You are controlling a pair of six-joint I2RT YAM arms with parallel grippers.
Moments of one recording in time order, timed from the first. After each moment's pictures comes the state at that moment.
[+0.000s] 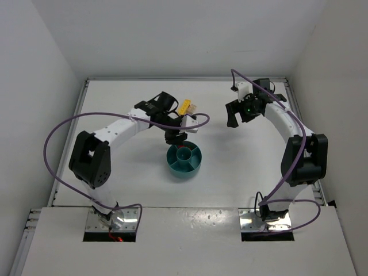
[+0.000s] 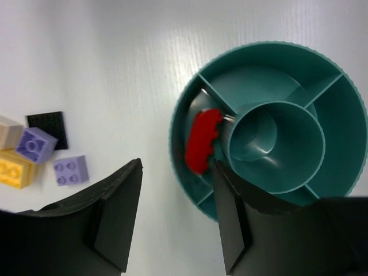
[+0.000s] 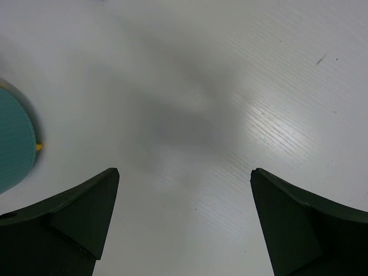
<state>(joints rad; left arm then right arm) -0.54 1.75 1.41 -0.74 0.63 1.02 0.08 1.71 1.32 -0.62 -0.37 -0.35</state>
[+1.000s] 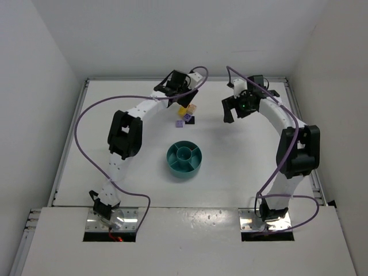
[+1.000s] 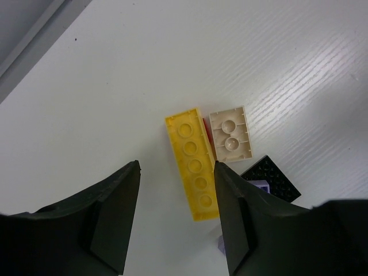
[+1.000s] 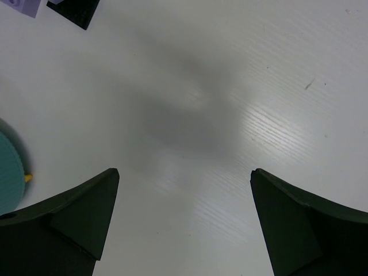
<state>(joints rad) -0.47 2.33 2.04 -0.37 0.02 0.29 0.10 1.81 1.40 -0.58 -0.32 -0.30</state>
